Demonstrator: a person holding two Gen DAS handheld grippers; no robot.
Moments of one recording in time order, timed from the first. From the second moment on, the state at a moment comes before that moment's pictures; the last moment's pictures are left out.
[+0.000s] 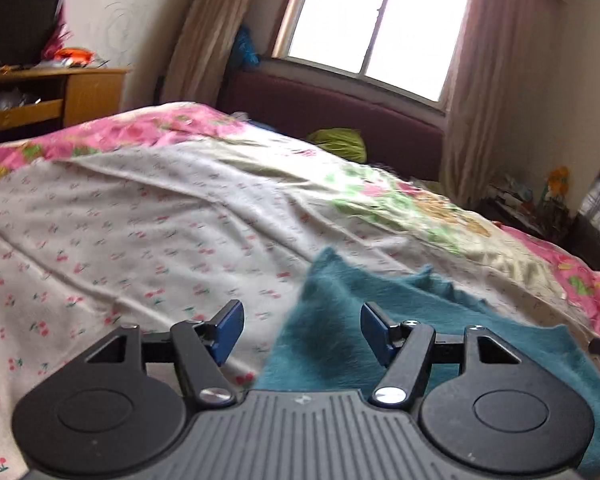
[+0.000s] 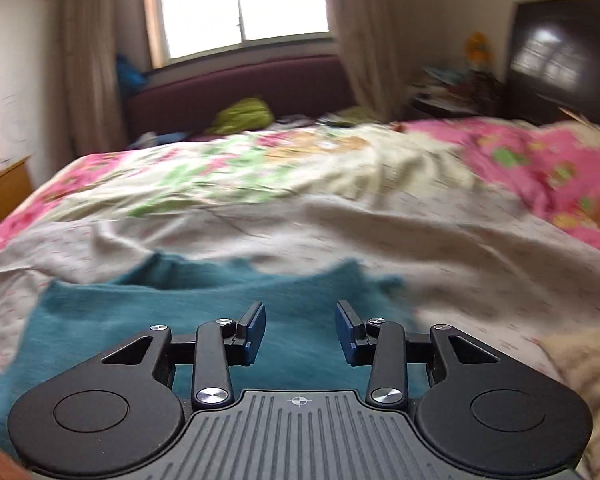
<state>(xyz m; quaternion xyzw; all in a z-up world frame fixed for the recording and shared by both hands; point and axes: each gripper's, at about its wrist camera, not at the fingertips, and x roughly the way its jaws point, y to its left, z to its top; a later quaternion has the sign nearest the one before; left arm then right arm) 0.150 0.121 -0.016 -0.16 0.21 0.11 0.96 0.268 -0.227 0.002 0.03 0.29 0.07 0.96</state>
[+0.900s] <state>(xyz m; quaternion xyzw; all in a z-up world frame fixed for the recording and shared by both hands) 0.216 -0.039 -0.032 -0.03 0.32 0.04 0.95 0.267 -0.350 -0.085 0.29 0.37 0.16 0.87</state>
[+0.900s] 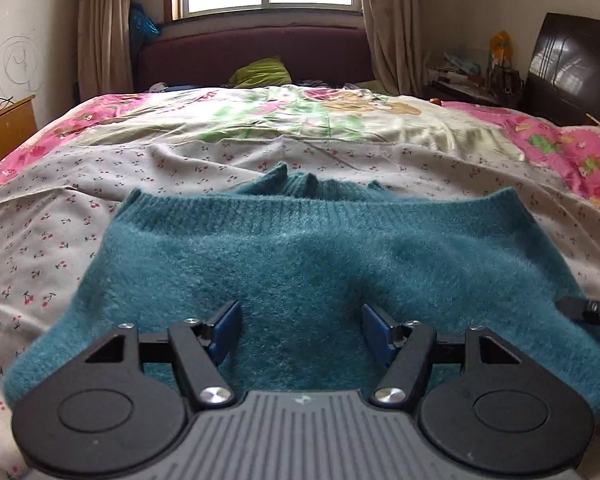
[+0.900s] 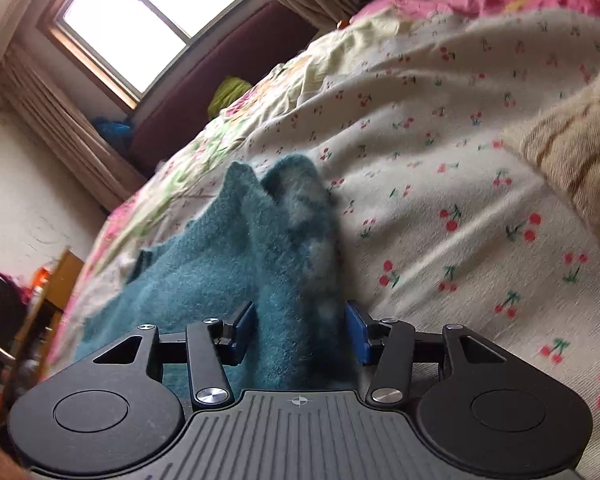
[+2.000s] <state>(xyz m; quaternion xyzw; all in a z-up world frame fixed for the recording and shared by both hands) 0.200 -0.062 -0.047 0.03 0.29 -0.04 0.96 0.229 -0.375 -0.094 0.35 0.42 0.17 0.82</state>
